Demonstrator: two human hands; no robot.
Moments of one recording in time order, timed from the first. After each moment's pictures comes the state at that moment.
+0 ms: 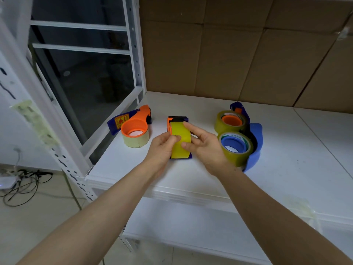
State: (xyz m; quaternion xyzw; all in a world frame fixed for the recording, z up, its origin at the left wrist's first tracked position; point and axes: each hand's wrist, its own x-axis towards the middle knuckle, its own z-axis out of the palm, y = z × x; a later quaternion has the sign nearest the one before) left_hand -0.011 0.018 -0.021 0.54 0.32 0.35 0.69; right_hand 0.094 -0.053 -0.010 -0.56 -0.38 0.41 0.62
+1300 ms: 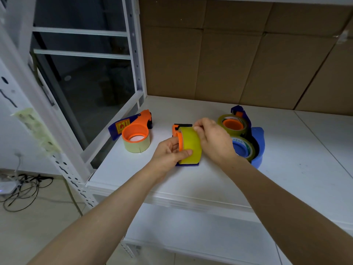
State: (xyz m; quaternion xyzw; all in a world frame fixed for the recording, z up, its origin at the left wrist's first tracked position) left_hand -0.010 0.022 -0.024 0.61 0.24 0.29 0.70; right_hand 0.113 -0.047 0.024 -0.78 -0.55 -0.04 0.29
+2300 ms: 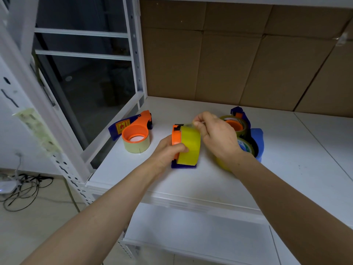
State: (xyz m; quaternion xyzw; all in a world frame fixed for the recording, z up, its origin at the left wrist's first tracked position) left_hand -0.008 0.025 -0.010 0.59 0.27 0.26 0.71; right_hand 0.118 -0.050 0.039 -0.76 -0.58 -0.08 0.28
